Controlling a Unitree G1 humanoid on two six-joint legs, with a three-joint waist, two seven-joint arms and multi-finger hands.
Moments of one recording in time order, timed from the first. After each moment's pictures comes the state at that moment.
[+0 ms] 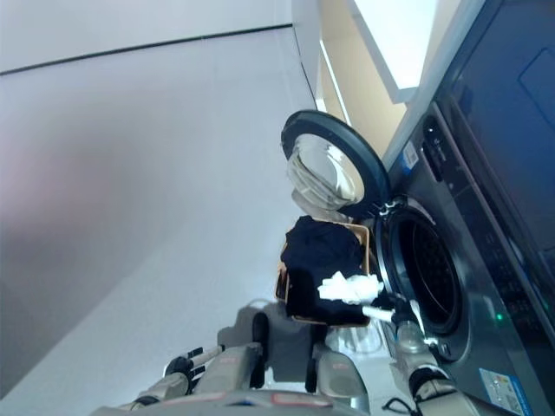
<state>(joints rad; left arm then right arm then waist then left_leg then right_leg) -0.10 0.17 -0.10 1.31 -0.32 -0.02 0.13 -0.20 -0.35 0.25 1.07 0.17 -0.05 -0.22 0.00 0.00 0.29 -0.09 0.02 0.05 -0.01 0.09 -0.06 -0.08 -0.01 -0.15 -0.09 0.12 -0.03</state>
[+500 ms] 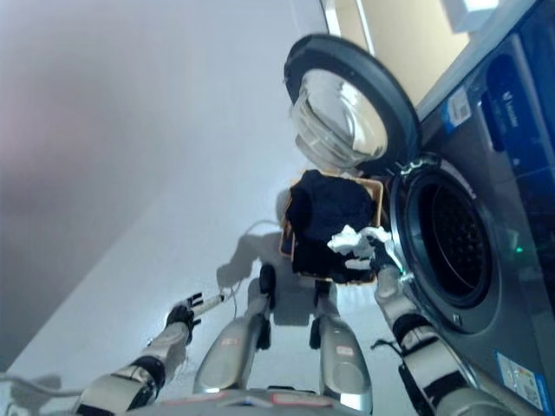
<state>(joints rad) -0.28 0.21 -0.16 1.23 -0.34 -0.09 0.22 -0.51 -0.36 0.38 1.12 -0.03 -0.04 -0.35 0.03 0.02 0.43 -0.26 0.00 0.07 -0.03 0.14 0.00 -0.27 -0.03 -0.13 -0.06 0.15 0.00</state>
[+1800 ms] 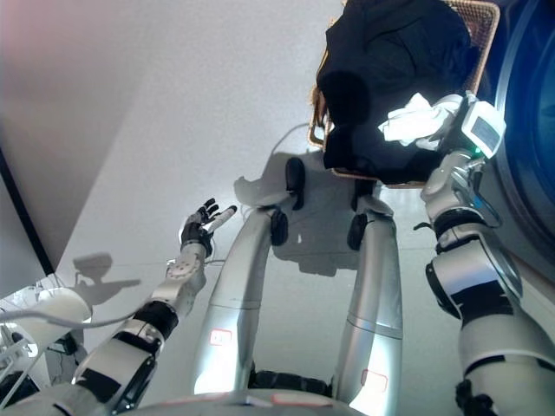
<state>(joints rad) -0.43 0.26 -0.30 0.88 -0.57 -0.18 0.31 -1.04 -0.61 0.48 1.34 -0.10 -0.02 -0.60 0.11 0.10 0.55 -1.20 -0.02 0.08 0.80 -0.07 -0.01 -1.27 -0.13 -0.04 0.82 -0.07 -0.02</state>
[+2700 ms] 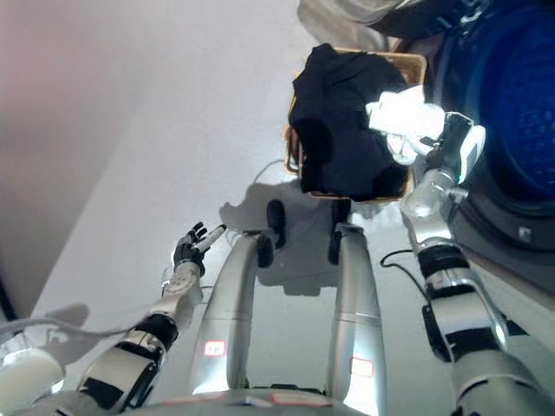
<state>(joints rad) -0.39 0.22 -0.21 1.02 -0.59 -0.17 0.35 -0.67 -0.45 0.06 0.75 0.30 -0.24 -0.71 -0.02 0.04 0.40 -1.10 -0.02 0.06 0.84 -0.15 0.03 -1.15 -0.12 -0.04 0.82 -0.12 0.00</state>
